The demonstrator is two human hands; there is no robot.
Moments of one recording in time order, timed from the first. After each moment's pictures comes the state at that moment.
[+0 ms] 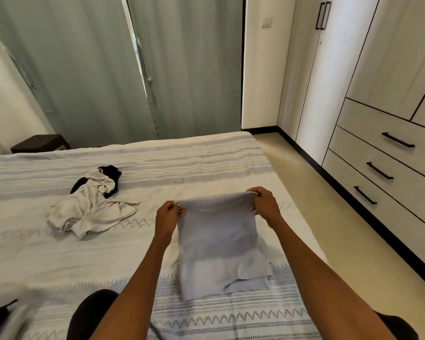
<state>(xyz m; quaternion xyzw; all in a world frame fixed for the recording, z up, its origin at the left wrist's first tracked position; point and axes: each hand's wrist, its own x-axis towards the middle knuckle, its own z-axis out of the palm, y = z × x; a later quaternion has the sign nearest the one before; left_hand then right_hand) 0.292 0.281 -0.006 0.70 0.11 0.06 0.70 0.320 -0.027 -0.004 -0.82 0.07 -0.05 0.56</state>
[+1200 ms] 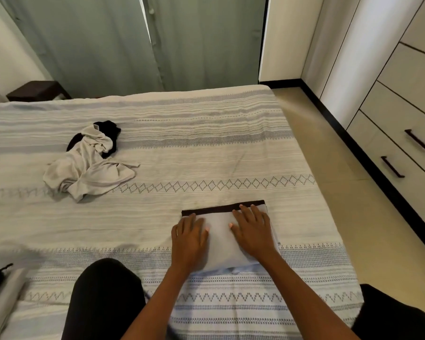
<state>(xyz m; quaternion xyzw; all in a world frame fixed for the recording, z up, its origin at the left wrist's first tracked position) 0.221 0.240 -0.147 0.98 -0.02 0.07 0.16 0.259 0.023 -0.151 -0.99 -0.10 0.02 0.12</state>
